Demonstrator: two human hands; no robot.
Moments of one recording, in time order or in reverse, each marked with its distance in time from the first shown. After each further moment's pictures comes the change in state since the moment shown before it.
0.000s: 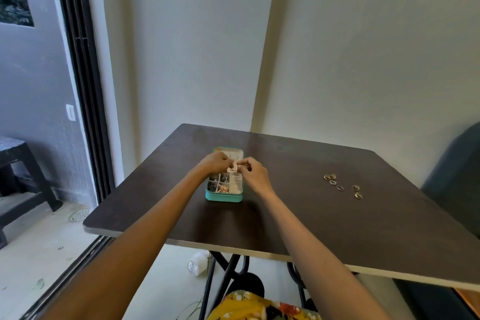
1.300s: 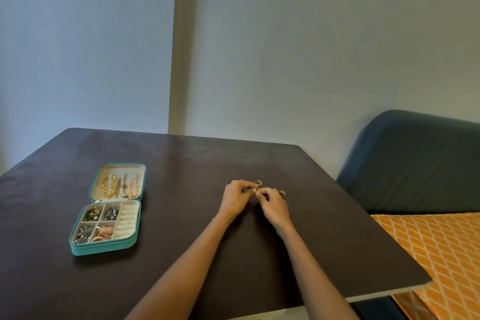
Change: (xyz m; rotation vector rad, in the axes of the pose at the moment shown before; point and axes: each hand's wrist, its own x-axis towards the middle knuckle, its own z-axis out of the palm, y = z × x) left_hand 0.083 0.146 0.228 -0.366 0.000 0.361; right_hand 0.003 0.174 -0.176 -0.199 0.228 0.349
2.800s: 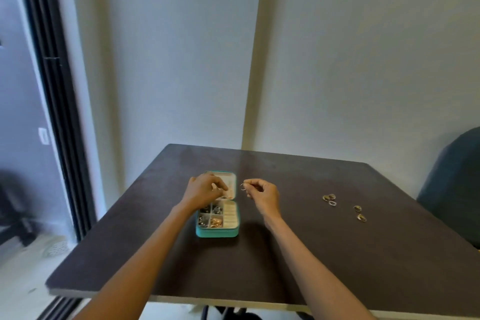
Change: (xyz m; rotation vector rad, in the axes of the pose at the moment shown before) left_hand -0.086 -0.058 -0.261 0.612 0.091 -0.076; right_hand -0.052 -0.160 0.130 0.619 -0.066 -0.258
